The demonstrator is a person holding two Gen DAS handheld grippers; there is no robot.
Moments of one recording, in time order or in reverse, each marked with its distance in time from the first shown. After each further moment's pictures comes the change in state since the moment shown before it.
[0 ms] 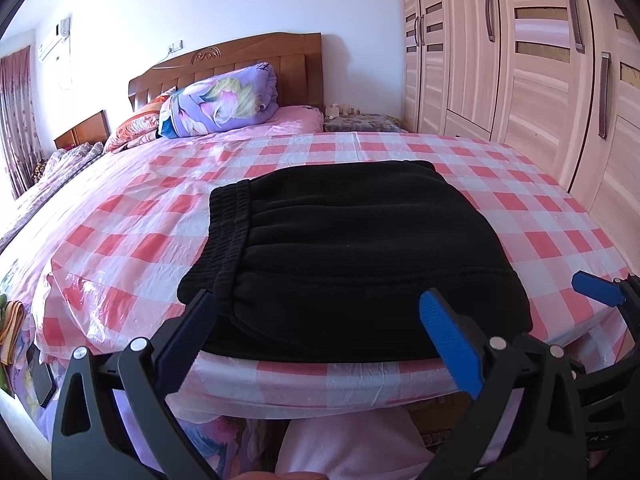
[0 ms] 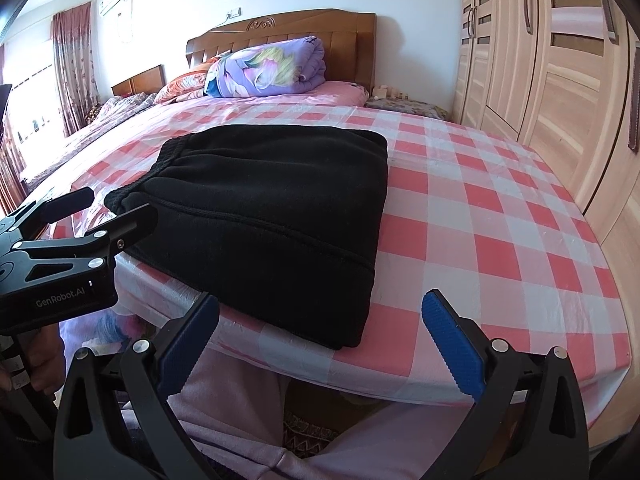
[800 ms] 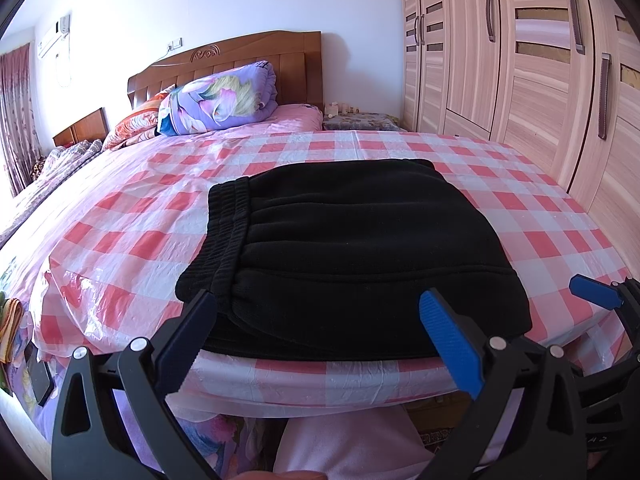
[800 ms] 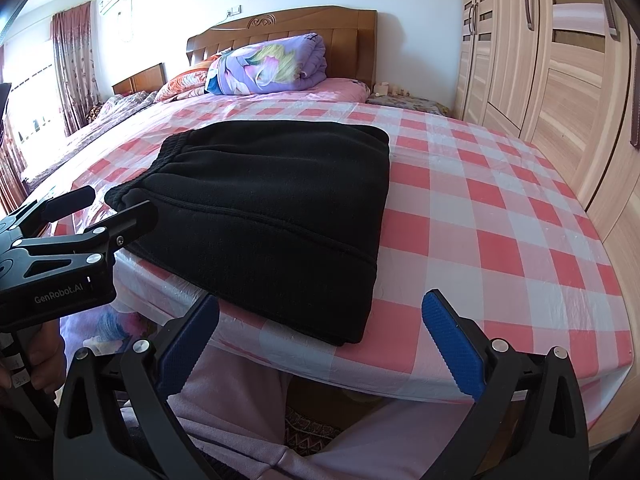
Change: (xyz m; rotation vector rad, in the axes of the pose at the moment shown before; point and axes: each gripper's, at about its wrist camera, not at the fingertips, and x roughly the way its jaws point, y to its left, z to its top) left arm 0.001 0.000 -0.001 0.000 0.001 -0.001; right arm 0.002 0.000 -0.002 0.002 0.006 0.002
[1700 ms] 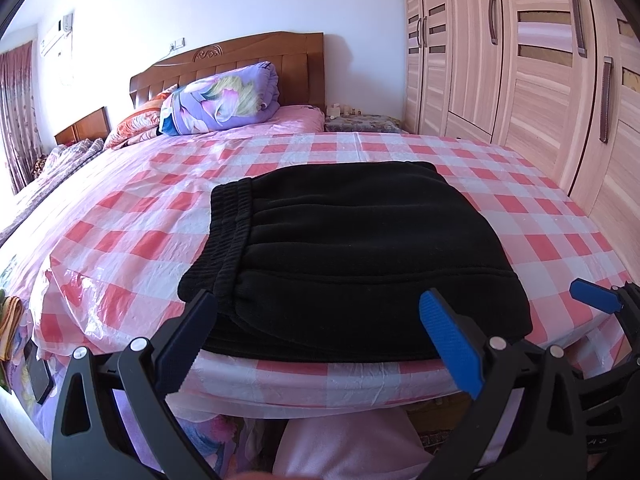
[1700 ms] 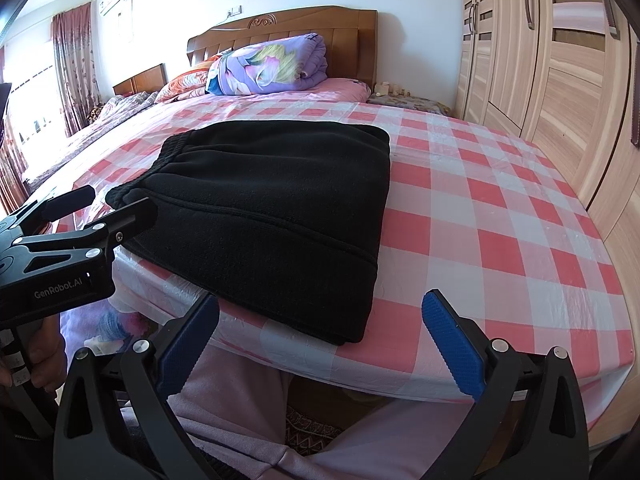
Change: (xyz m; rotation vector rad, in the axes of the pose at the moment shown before) left arm 0.000 0.002 -0.001 -0.012 -0.001 -0.006; right arm 0.000 0.000 0.000 0.001 0.000 0.000
